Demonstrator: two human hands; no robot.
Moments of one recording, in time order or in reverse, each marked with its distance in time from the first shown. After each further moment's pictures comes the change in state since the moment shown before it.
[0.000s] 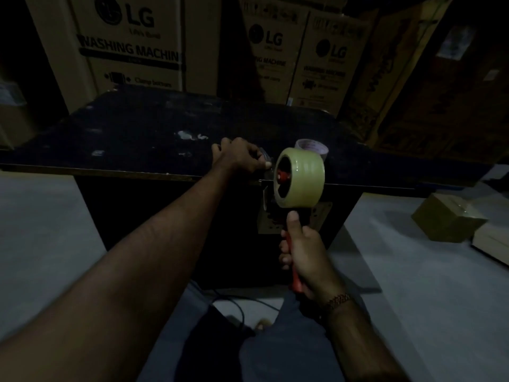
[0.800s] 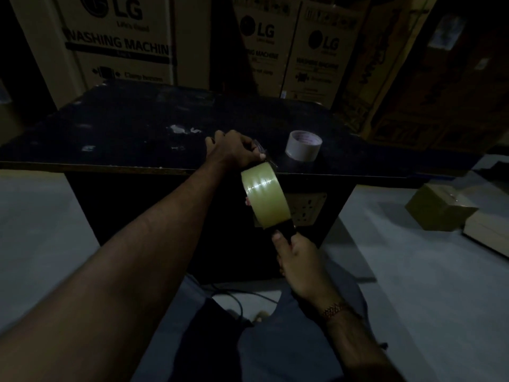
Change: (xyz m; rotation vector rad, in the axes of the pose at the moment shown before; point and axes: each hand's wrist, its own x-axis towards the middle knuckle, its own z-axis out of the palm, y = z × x) left_hand 0.002 -0.001 0.002 -0.010 0.018 0.018; right_hand -0.012 0.040 -0.013 -0.340 -0.029 -0.236
